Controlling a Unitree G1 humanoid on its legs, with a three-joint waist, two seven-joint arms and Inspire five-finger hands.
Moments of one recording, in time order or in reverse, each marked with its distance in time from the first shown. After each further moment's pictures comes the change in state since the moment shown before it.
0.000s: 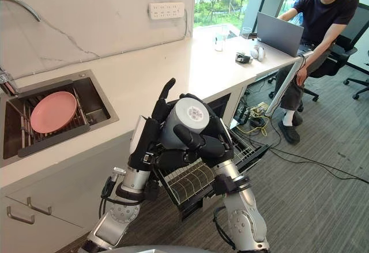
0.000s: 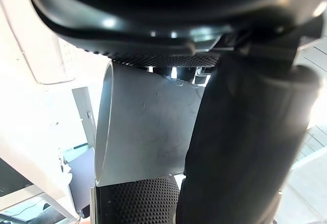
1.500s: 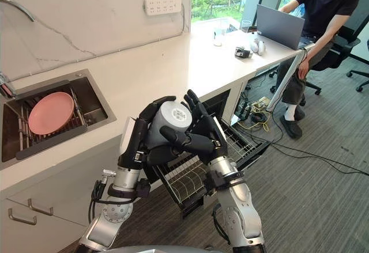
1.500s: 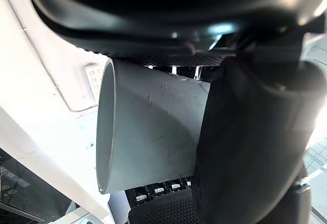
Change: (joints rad) left arm 0.029 0.004 0.087 -0.017 0.089 0.061 0.025; right arm -0.038 -0.019 0.027 -0.023 -0.257 0.021 -0.106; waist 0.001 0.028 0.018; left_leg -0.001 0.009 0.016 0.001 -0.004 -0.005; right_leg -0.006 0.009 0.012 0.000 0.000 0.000
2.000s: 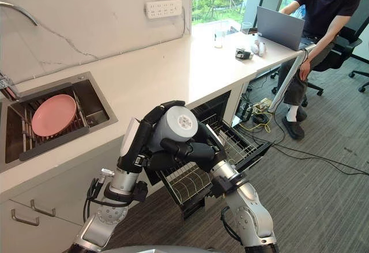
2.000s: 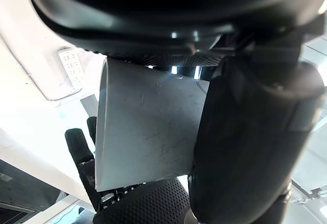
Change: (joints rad) left arm -0.008 0.055 -0.001 -0.019 -0.004 -0.063 -0.088; right arm -0.002 -0.123 -0.019 0.011 0.153 0.148 0.146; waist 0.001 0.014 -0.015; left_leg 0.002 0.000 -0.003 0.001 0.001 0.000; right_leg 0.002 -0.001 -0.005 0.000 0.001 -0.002
